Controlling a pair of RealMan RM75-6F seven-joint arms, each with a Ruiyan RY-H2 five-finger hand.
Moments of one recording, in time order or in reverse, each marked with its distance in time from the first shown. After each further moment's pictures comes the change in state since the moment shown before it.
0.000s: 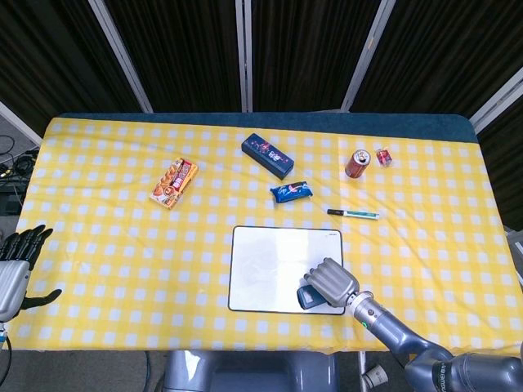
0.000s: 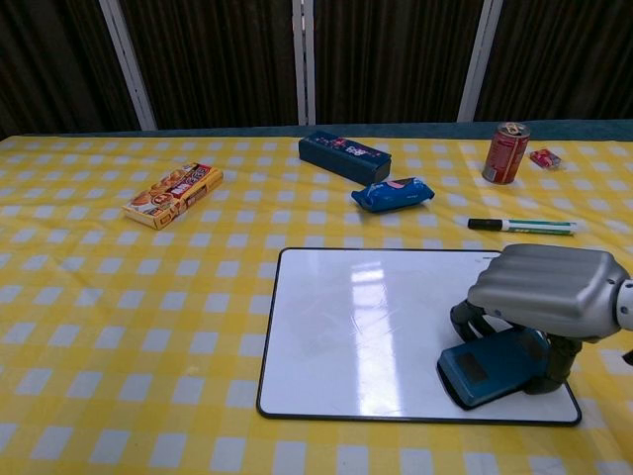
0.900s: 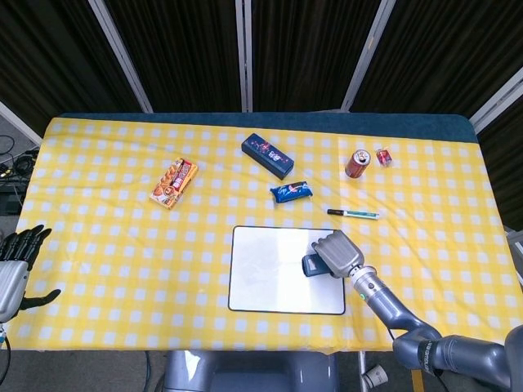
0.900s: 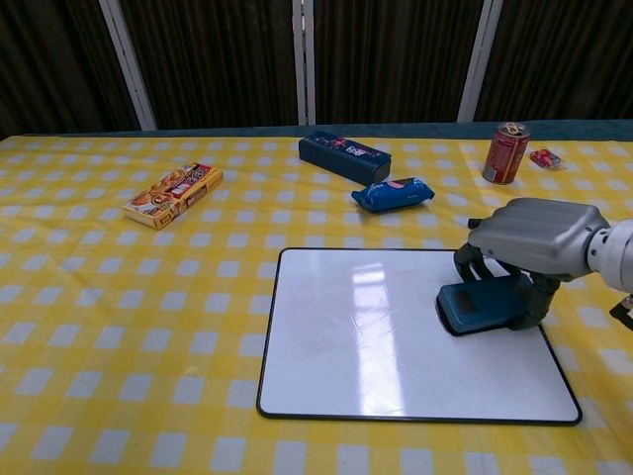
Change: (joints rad) left arm 0.003 0.001 0.002 -0.002 0.002 0.005 -0.002; right arm 0.019 -0.066 0.091 0.167 0.101 0.017 0.030
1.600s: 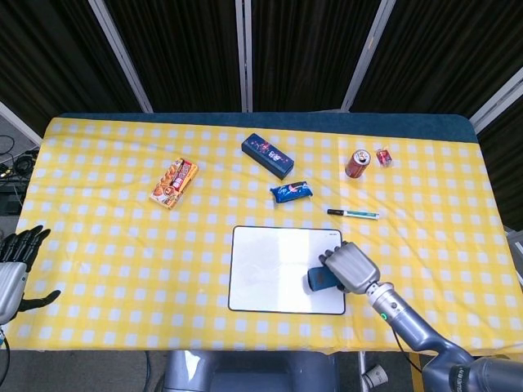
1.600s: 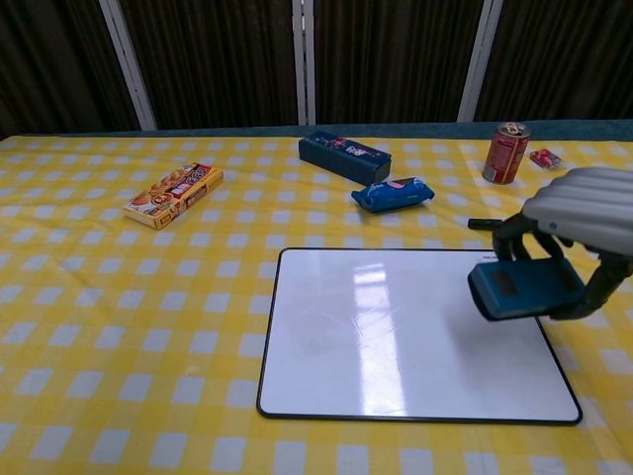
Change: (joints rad) left arm 0.010 0.010 0.004 -0.013 0.016 0.019 -0.016; right arm -0.096 0.167 -0.058 -0.135 -0.208 0.193 0.192
